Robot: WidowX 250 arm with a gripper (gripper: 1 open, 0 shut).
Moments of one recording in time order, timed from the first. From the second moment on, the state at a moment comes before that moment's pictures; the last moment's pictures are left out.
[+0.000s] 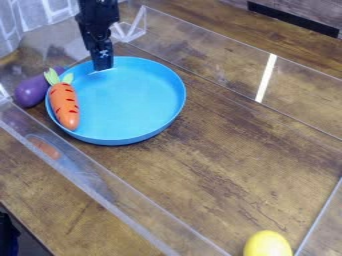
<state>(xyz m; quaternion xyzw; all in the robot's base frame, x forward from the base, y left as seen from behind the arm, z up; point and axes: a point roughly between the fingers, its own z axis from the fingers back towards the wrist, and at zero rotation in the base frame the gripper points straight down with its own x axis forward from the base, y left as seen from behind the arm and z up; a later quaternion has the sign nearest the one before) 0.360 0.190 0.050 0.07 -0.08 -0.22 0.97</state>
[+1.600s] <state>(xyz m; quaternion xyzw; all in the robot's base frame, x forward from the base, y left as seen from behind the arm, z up) 0.383 0.163 0.037 0.07 -0.07 -0.17 0.98</state>
